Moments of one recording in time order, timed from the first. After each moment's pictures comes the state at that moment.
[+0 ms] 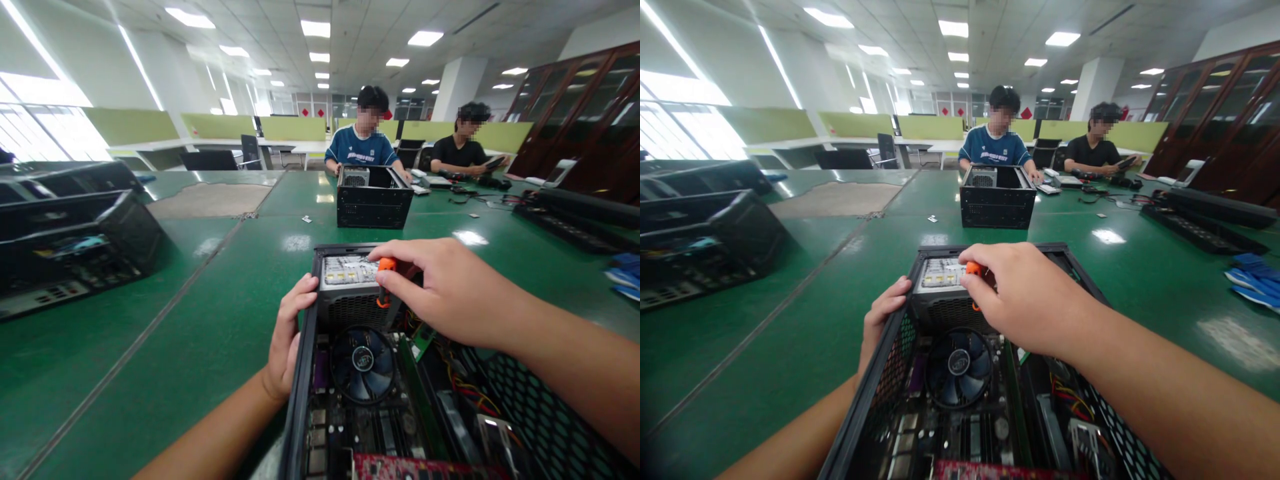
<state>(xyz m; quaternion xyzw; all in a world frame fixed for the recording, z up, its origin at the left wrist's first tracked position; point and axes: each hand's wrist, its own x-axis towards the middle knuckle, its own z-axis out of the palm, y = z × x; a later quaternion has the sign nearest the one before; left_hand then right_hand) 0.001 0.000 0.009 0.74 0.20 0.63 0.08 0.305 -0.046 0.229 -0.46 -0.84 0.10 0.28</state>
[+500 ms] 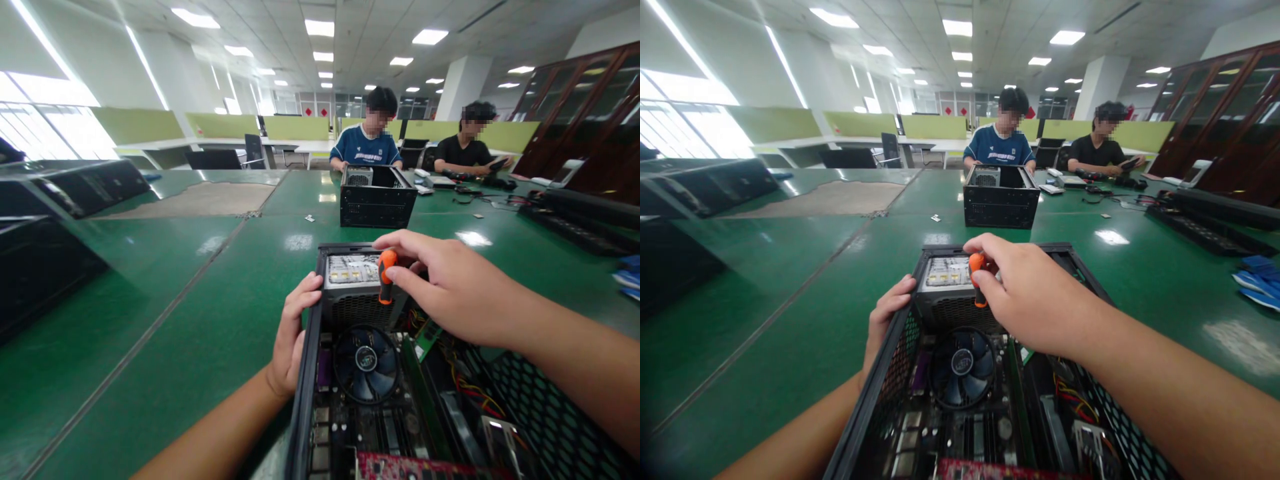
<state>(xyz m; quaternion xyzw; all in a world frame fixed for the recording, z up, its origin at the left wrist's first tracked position) 0.003 -0.001 0.013 0.75 0.20 0.63 0.07 0.308 -0.042 0.224 -0.48 -0.81 0.16 0.29</state>
